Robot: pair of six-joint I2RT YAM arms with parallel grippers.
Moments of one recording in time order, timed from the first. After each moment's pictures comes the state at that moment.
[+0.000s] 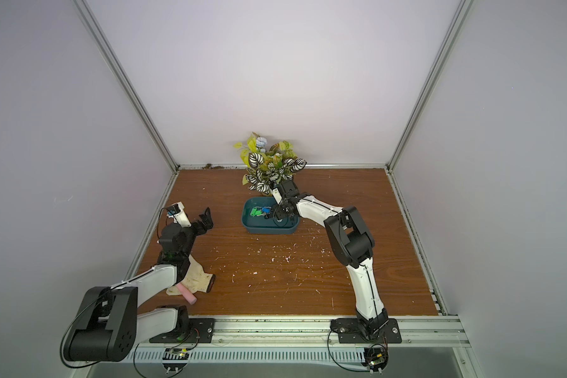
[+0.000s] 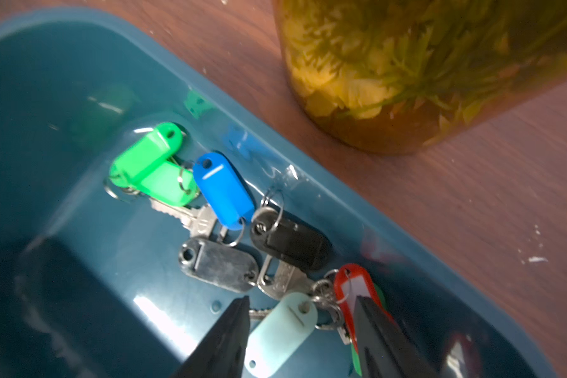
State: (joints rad) left arm 0.00 1.22 0.30 0.76 -0.04 -0.31; right arm 0.61 2.15 1.60 -0.34 -0.01 0.00
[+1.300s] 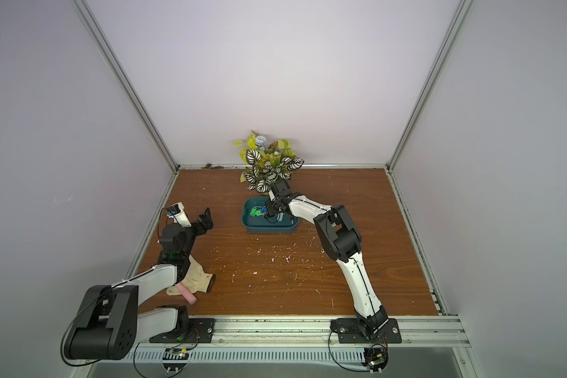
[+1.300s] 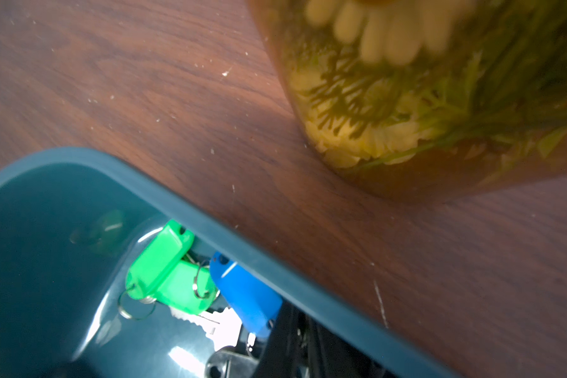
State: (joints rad) left arm 0.00 1.23 0.30 0.76 -0.06 -0.31; right arm 0.63 2.30 1.74 -0.27 -0.03 0.21
